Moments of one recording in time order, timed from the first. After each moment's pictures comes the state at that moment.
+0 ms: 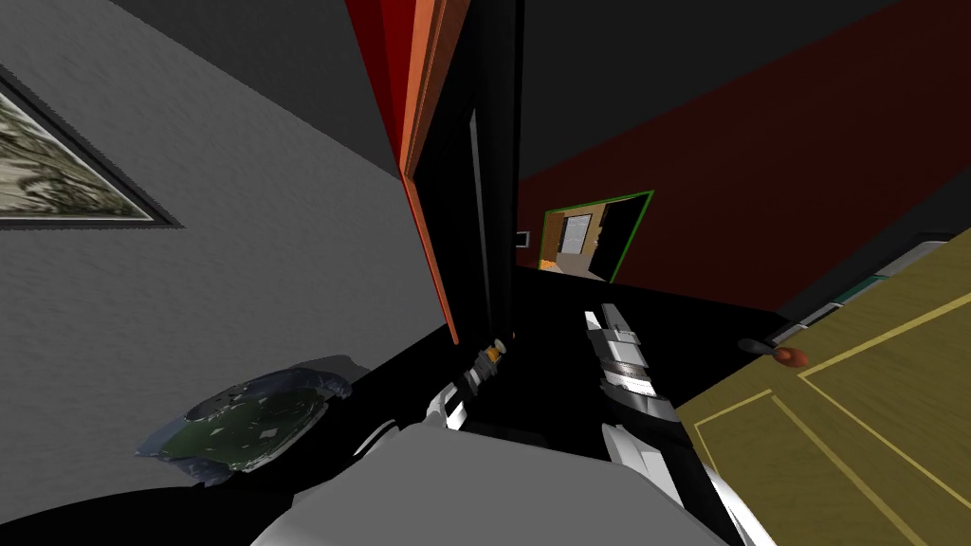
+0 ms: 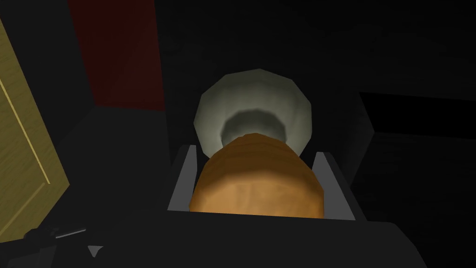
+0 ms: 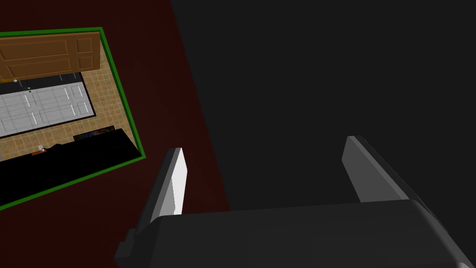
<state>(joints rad) -0.23 0.11 -0.39 -0.56 -0.31 -0.93 -1.17</state>
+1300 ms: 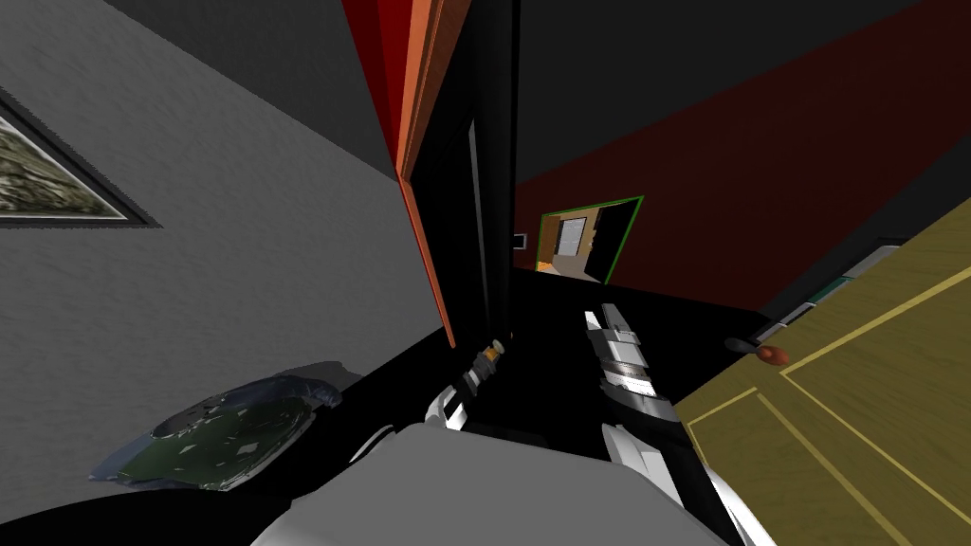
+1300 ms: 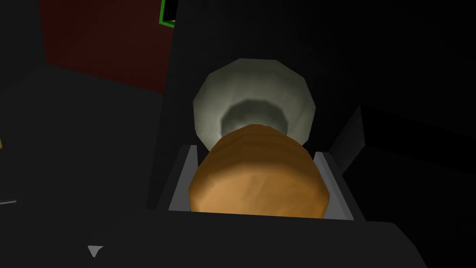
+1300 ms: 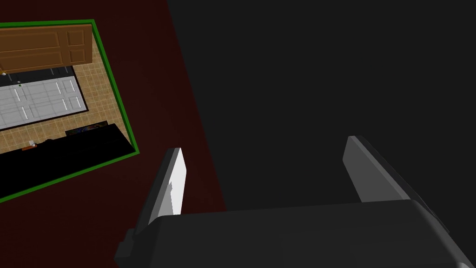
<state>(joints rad) -0.20 0.11 -0.40 -0.59 -0.25 -0.91 -0.98</state>
